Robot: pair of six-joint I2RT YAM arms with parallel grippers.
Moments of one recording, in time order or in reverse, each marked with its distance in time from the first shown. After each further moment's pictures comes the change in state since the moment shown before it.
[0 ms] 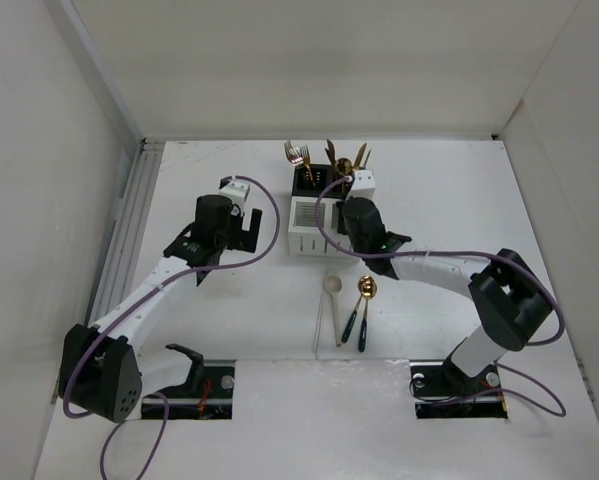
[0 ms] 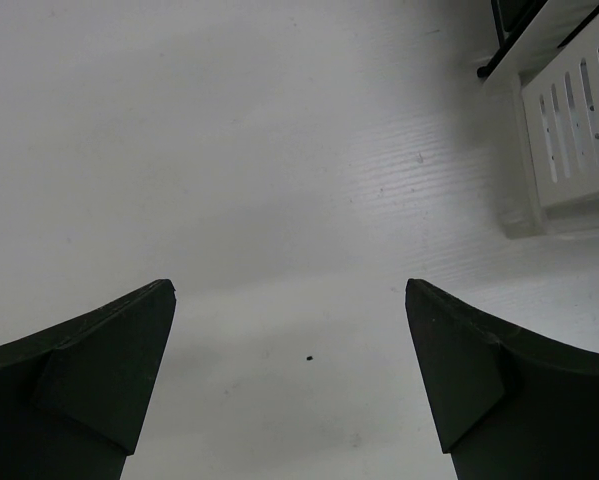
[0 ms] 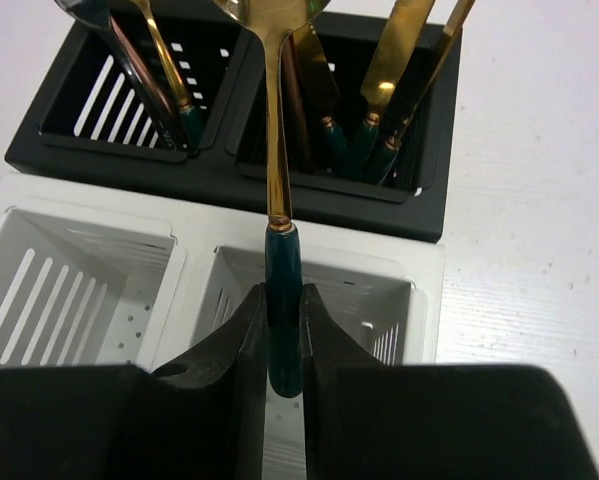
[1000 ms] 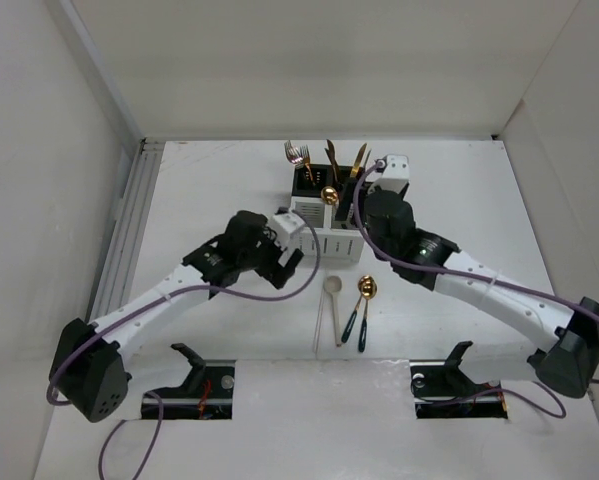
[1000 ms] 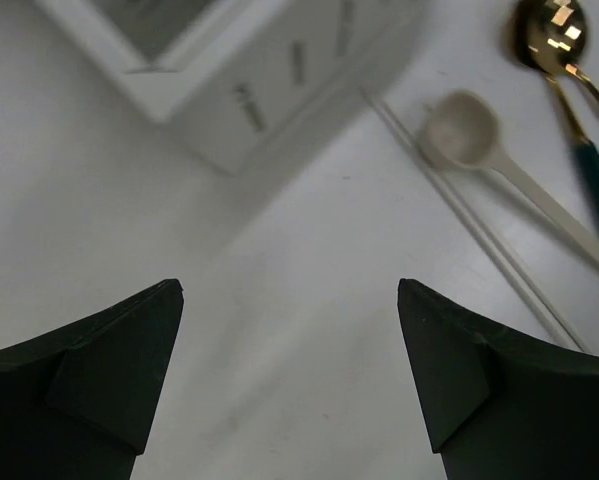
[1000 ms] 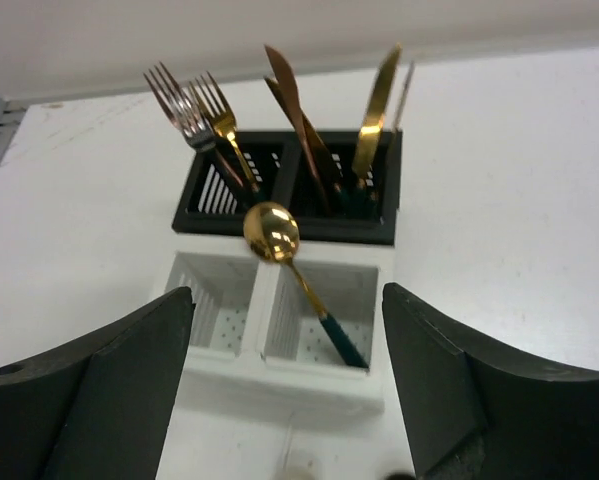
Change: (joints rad) left arm -0.216 -0.015 0.004 -0.073 0.301 0.146; right arm 0.107 -0.328 0.147 -0.359 0.143 0.104
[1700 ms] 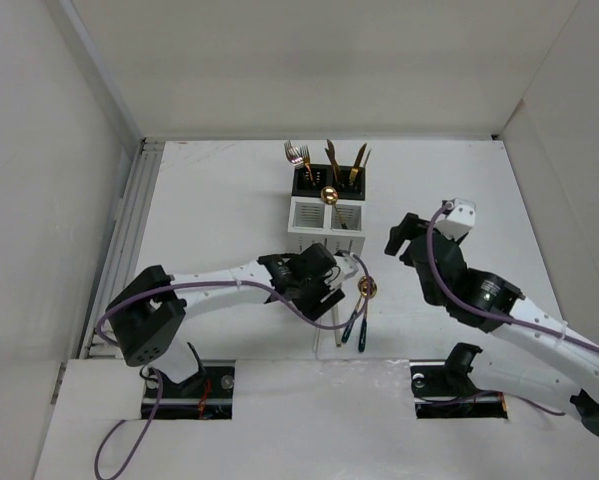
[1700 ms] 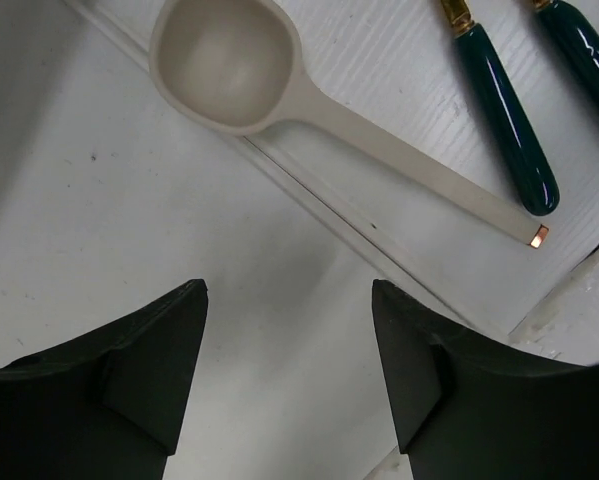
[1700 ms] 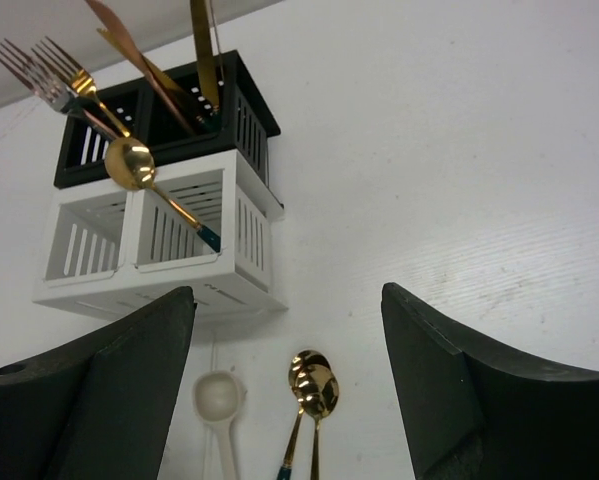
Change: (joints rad) left arm -0.431 0.383 0.144 -0.138 -0.108 -0.140; right arm 0.063 -0.421 -0.192 -0.459 0.180 0.325
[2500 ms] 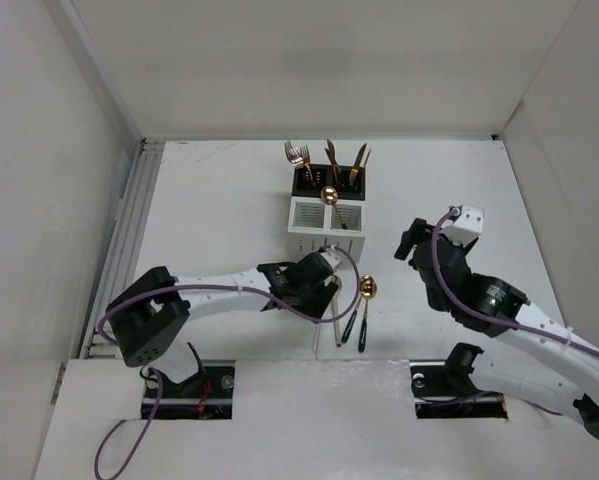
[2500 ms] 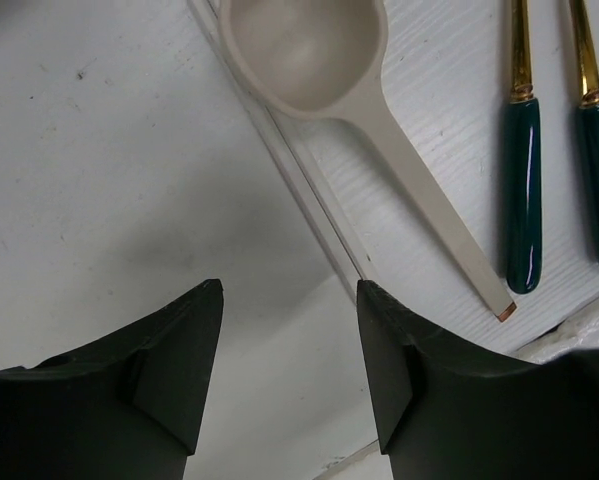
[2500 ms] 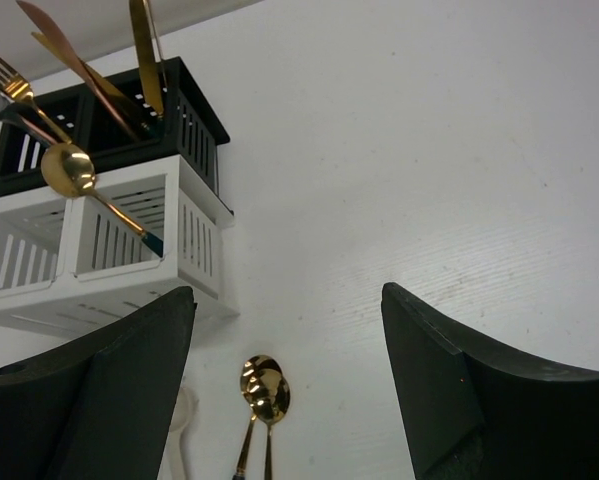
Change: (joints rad) left arm -0.010 -0.002 -0.089 0.092 -0.088 -0.395; right arm 0.002 -0.068 -0.033 -0.069 0.087 -0.013
